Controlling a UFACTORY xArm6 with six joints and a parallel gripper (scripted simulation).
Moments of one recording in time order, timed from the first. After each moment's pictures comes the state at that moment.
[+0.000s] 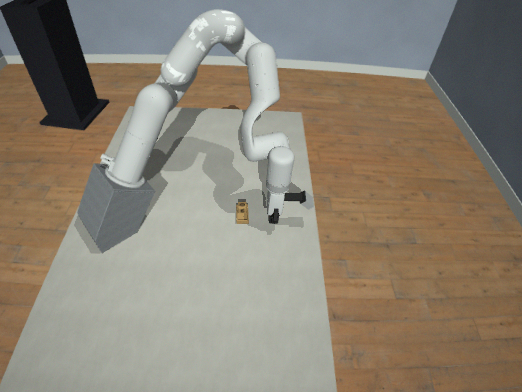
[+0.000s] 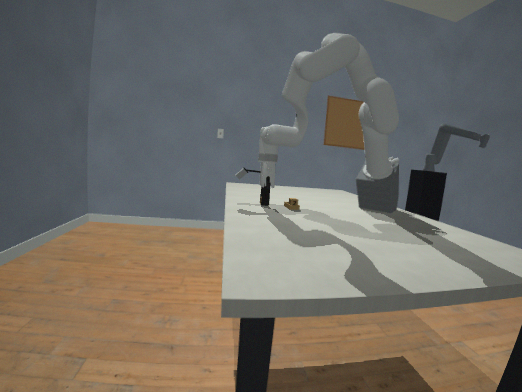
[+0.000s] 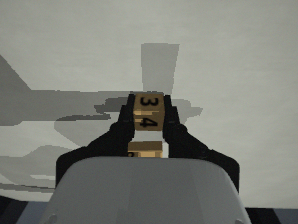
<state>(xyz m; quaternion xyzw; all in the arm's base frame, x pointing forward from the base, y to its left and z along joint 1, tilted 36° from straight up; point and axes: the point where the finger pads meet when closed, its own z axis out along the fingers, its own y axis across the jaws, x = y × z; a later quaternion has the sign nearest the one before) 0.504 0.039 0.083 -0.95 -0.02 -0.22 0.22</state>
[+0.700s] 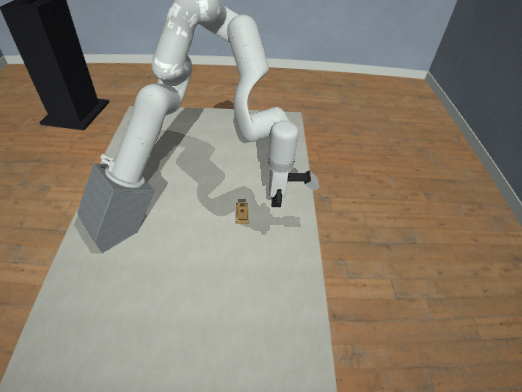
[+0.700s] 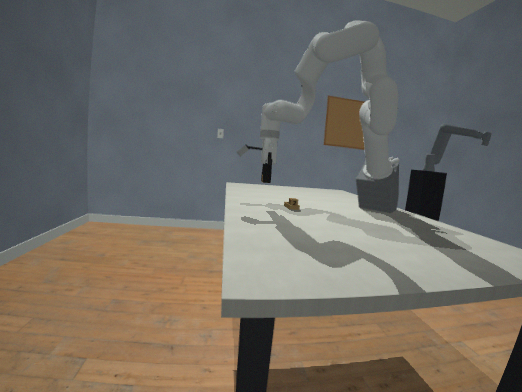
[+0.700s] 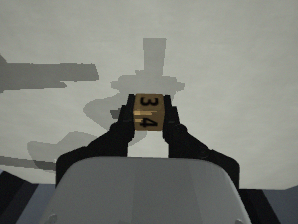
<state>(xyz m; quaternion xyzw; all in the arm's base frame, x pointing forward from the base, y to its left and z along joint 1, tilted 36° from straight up) 0.467 -0.001 0.156 -0.95 -0.02 -0.22 0.22</state>
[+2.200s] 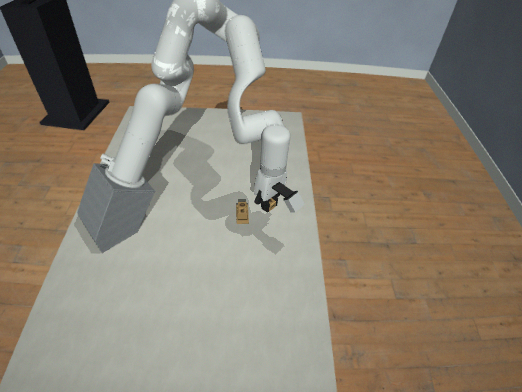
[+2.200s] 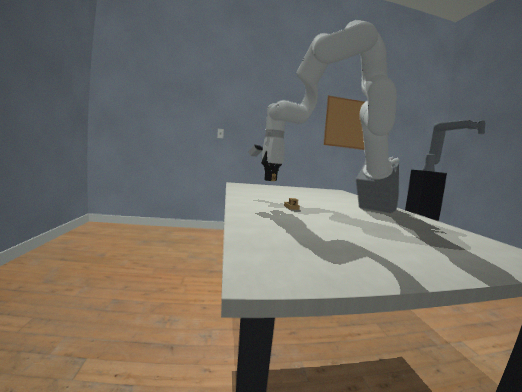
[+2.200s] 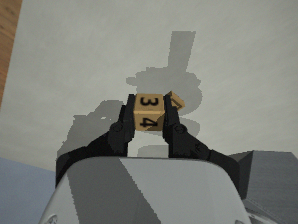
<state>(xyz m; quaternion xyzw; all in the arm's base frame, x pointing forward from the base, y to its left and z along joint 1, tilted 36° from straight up) 0.448 -0.025 0.140 -0.89 0.34 -0.12 0.29</state>
